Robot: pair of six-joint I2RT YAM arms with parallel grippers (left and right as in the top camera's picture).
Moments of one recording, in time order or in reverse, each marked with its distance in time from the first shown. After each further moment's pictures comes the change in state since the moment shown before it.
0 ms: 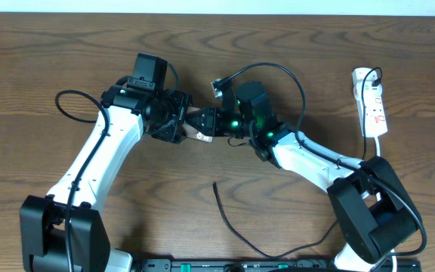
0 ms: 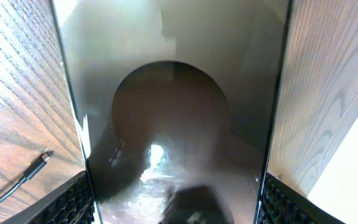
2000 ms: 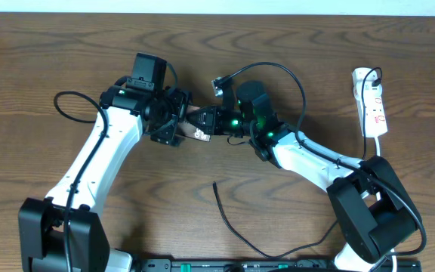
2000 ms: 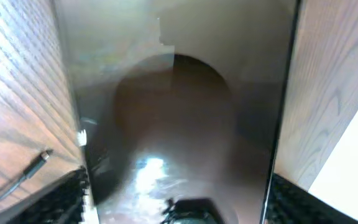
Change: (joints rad) left arm -0.002 -0.010 0.000 -0.001 0.002 -0.001; right arm 0.000 0.000 -0.001 0.020 -0.009 0.029
